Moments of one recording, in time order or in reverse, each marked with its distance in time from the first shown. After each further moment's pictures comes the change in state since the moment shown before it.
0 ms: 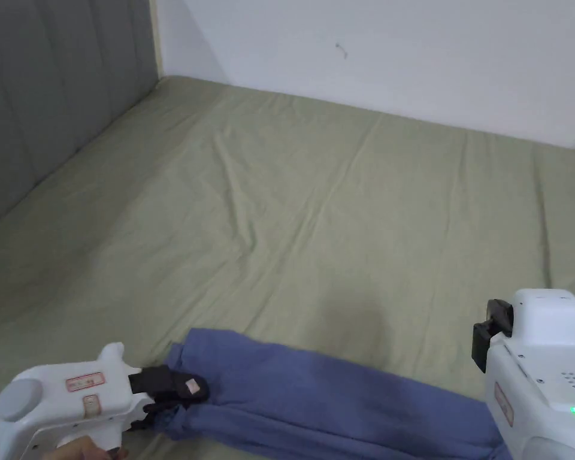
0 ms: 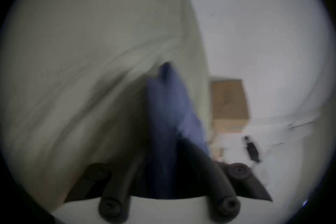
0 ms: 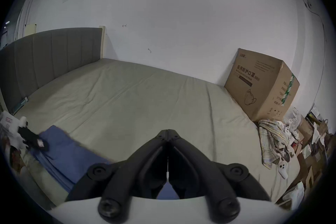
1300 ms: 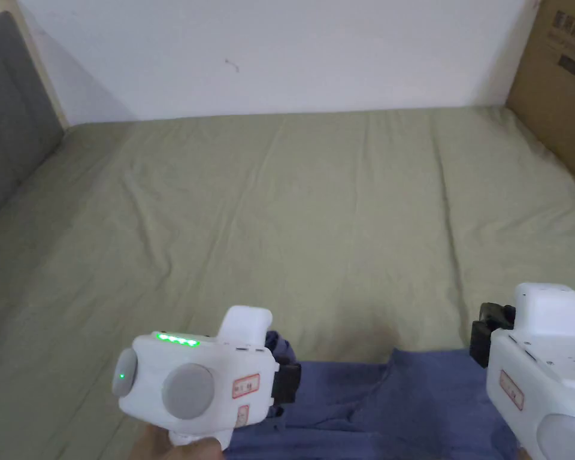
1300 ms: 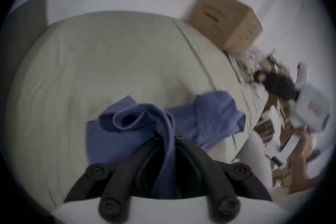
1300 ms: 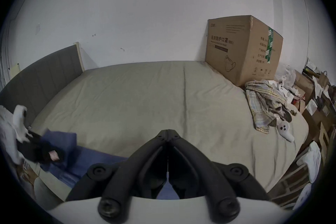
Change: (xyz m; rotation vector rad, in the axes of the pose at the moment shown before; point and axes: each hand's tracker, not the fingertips) left arm 0.251 -0.168 -0.102 -0.121 0.193 -1.056; right arm 0.129 -0.059 0.040 -0.088 -0.059 -0.292
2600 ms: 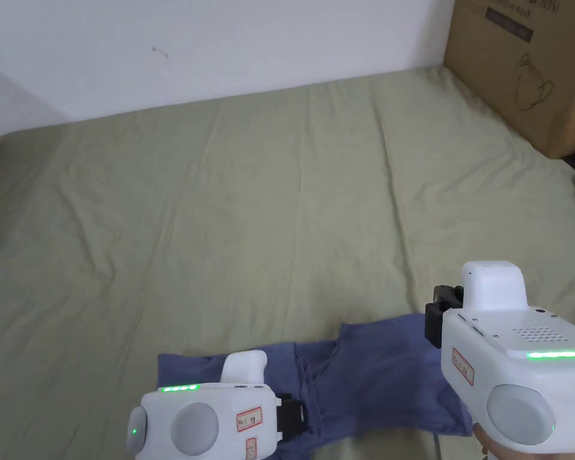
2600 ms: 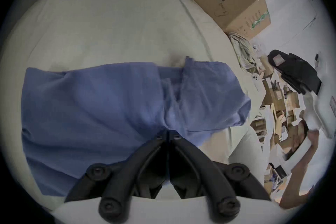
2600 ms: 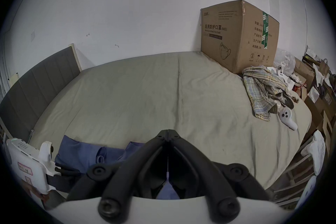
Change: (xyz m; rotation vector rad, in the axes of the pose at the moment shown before) left arm 0.033 -0.035 -0.056 -0.118 -0.092 0.213; right arm 0.028 -0.015 -0.004 -0.054 0.019 -0.067
